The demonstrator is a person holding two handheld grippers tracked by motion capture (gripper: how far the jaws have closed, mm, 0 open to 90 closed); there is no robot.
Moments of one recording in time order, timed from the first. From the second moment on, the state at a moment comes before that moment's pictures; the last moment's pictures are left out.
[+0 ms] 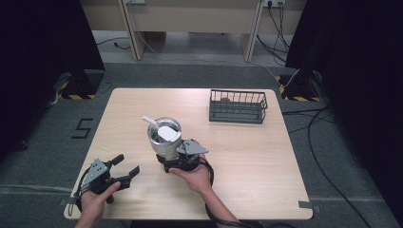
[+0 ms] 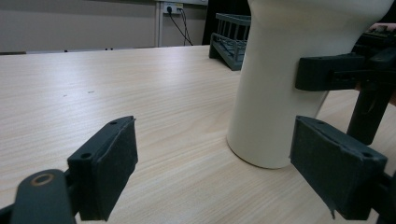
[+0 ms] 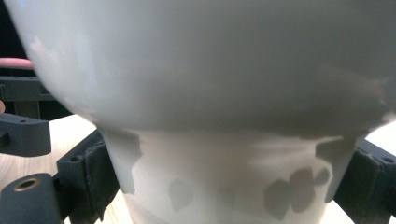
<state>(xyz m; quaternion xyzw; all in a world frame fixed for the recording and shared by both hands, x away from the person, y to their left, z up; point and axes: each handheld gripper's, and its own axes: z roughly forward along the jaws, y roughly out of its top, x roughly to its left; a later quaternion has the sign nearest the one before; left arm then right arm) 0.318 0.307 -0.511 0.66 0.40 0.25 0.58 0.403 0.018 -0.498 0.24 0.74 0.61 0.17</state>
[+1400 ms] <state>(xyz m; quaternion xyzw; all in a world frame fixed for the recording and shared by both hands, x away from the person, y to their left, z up) 0.320 0.306 -0.513 0.66 0.40 0.25 0.58 0.453 -0.061 -0.441 0.32 0.71 0.58 0.25</state>
